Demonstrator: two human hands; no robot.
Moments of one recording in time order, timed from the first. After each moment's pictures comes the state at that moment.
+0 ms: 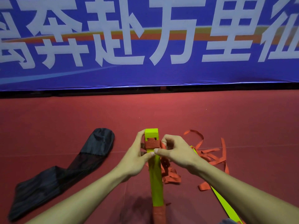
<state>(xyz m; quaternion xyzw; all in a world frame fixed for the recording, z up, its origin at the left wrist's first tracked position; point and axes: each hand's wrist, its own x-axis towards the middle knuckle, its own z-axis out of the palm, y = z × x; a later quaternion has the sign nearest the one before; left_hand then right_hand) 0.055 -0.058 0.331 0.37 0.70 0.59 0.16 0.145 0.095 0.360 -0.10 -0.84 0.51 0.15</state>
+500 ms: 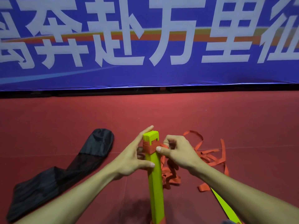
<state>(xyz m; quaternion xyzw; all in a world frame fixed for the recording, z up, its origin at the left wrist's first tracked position) 0.050 -0.073 0.350 0.43 0.66 0.56 0.25 0.149 0.098 0.362 -0.10 -0.86 0.46 0.19</state>
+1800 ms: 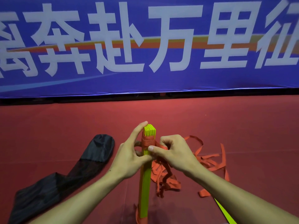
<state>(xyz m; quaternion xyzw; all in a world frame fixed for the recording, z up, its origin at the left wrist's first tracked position) 0.071 -0.076 0.377 0.40 0.73 0.55 0.03 0.162 0.076 0.396 -0.03 -0.86 0.45 0.25</state>
